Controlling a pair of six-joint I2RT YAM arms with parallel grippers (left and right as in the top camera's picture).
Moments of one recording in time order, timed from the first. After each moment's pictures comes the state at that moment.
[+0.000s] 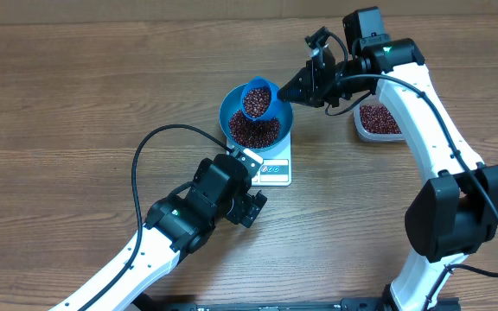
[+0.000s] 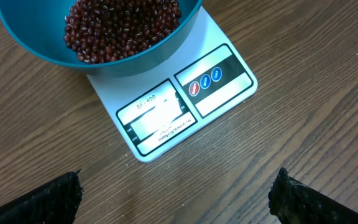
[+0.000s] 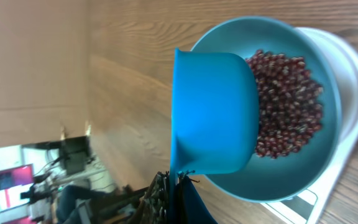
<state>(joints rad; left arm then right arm) -0.70 1.20 0.78 -0.47 -0.11 -0.05 0.20 1.96 1.79 -1.00 -0.83 0.26</state>
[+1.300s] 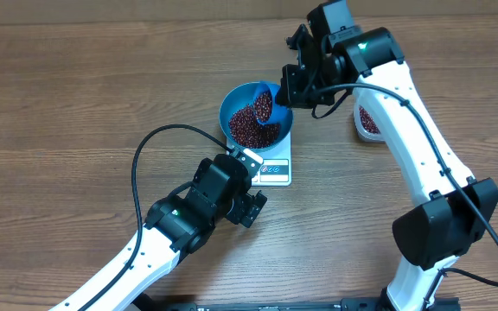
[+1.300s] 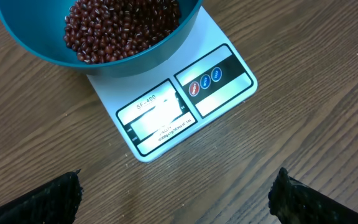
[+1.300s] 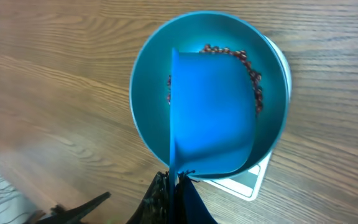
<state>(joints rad) -0.70 1.20 0.78 -0.47 -0.11 -0.05 0.37 1.95 1.97 -1.21 -0.40 0.30</state>
